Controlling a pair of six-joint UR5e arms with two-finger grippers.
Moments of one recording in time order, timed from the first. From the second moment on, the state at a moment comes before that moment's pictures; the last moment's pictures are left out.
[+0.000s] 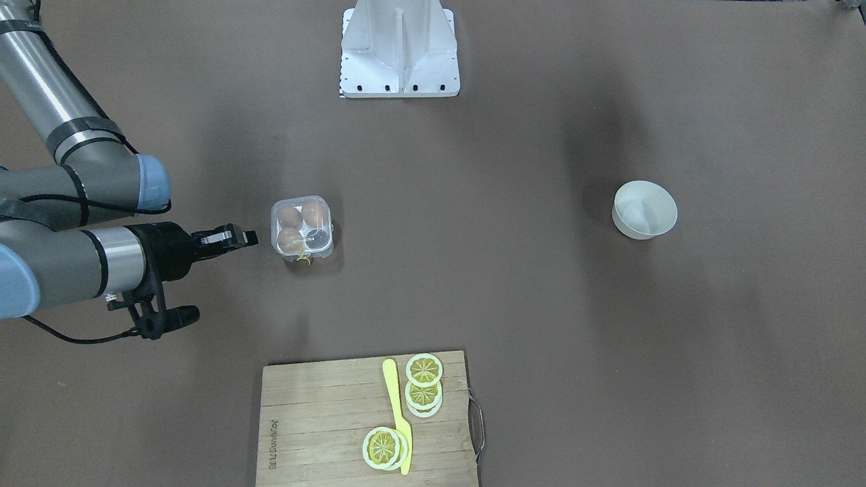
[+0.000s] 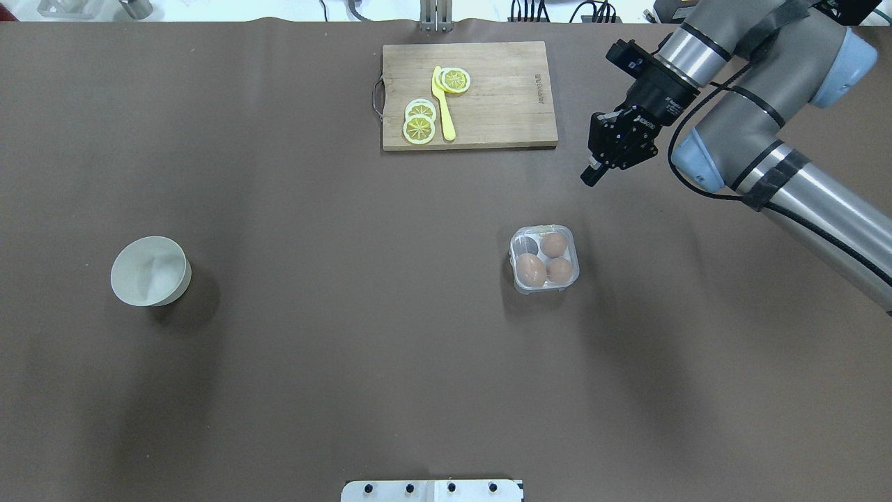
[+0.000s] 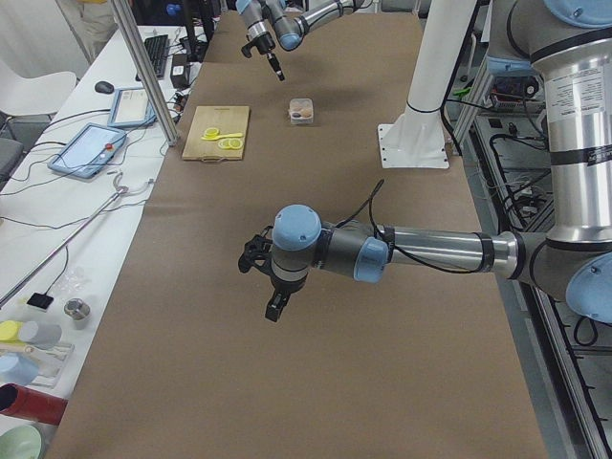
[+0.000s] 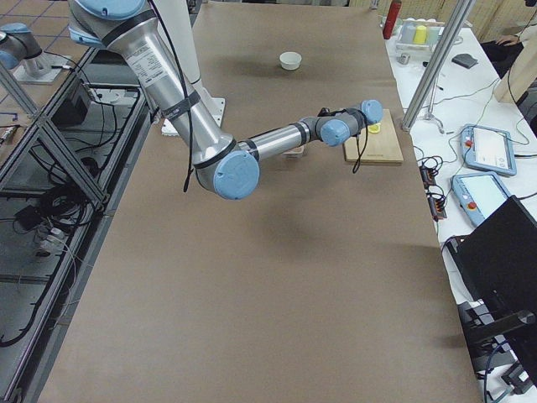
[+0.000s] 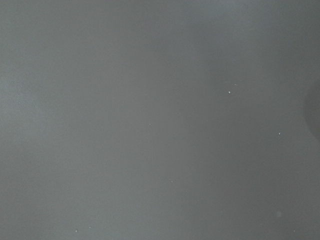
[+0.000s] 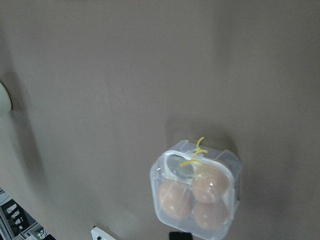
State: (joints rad) left arm -1.54 -1.38 -1.82 -1.76 -2.36 0.18; right arm 1.03 -0.99 1.30 -1.40 2.96 0.59
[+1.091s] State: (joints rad) left arm -1.54 -1.38 -1.83 -1.78 -2.37 0.18; right arm 1.25 -1.35 1.36 -1.20 2.72 0.58
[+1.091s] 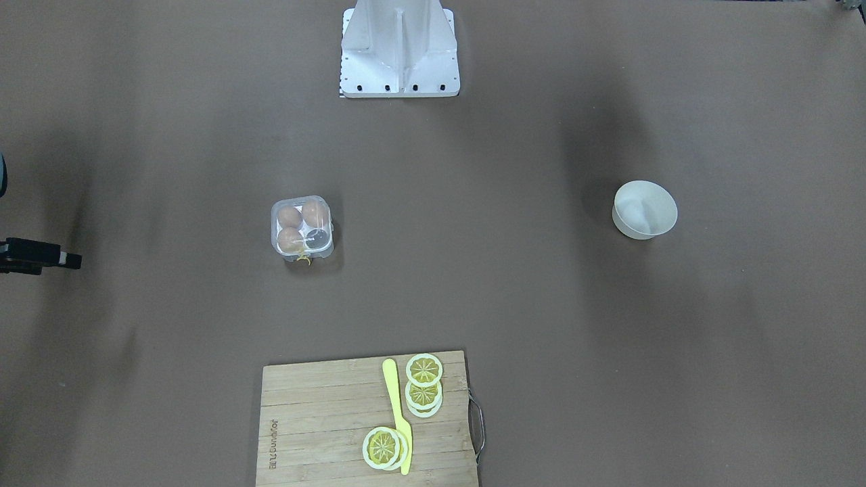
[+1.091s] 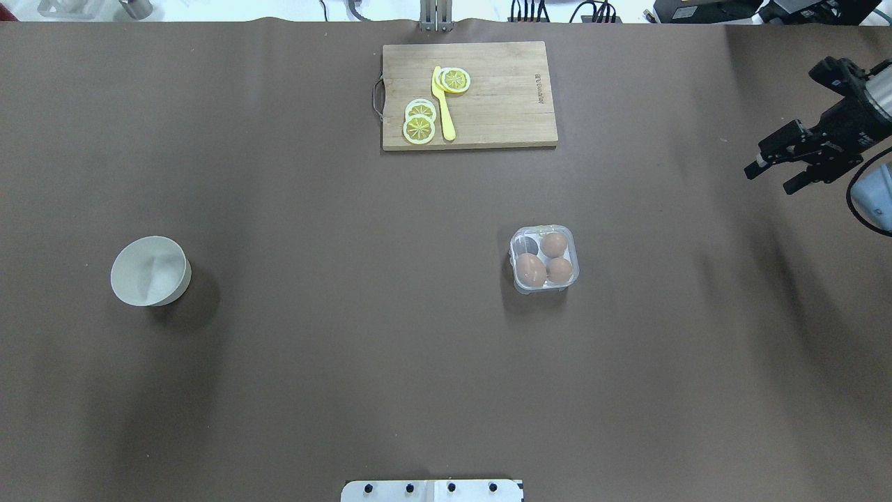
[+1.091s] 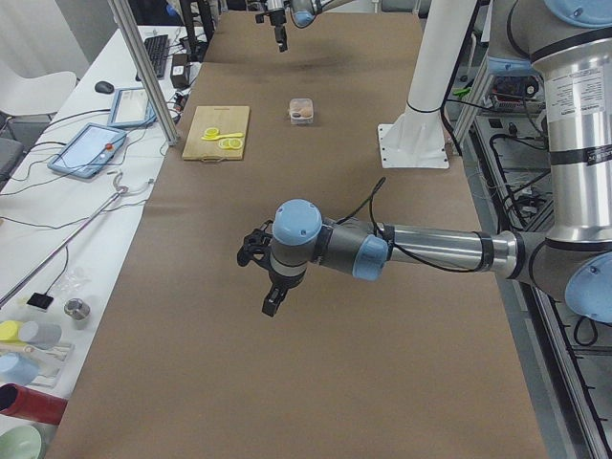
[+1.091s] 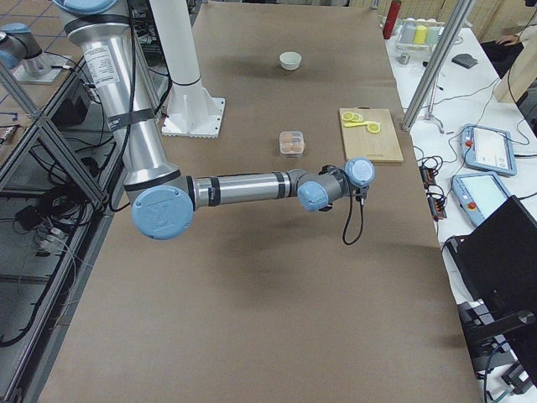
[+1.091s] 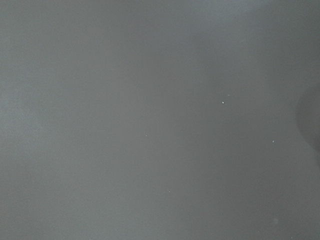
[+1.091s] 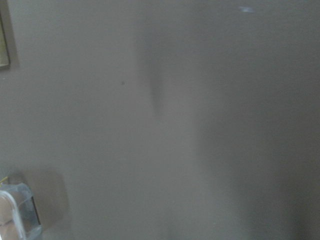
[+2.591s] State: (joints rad) left arm -1.61 -1.37 -1.82 -1.66 -2.48 0.04; right arm 1.53 -1.80 1.64 -1.10 2.65 0.43
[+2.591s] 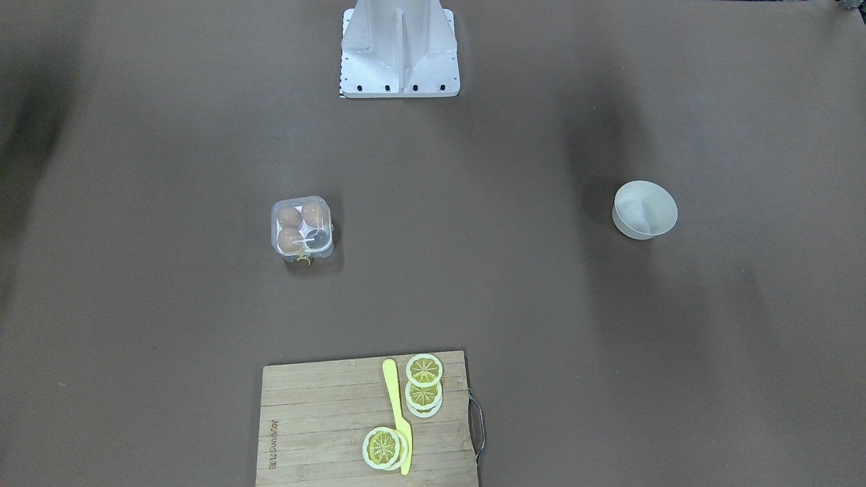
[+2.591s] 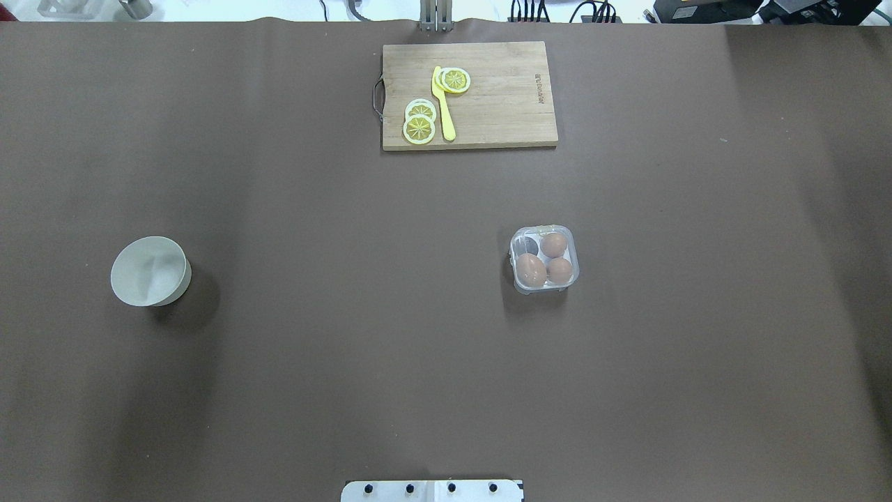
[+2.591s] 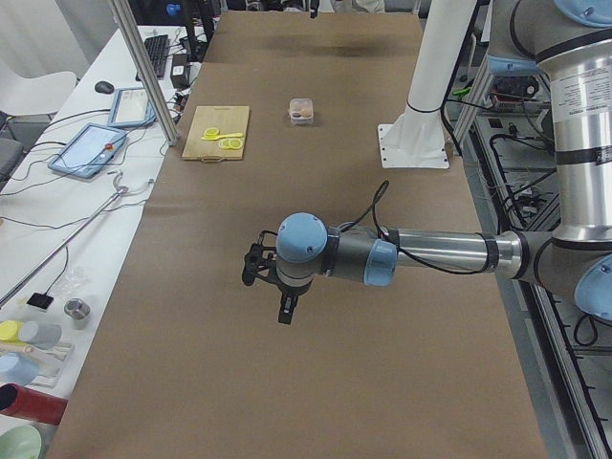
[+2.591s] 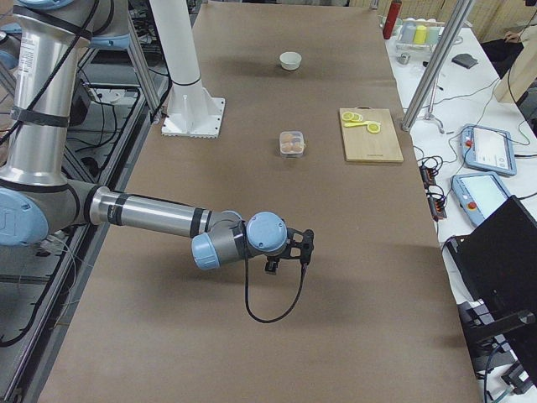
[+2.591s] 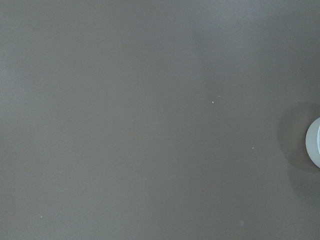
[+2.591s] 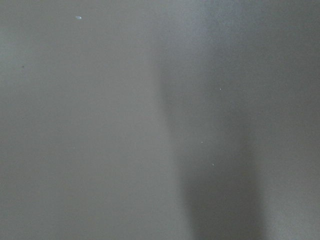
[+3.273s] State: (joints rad) left arm -1.65 -1.36 -1.81 -1.62 -2.49 0.05; right arm 1.54 -1.78 1.64 -1.11 2.58 0.43
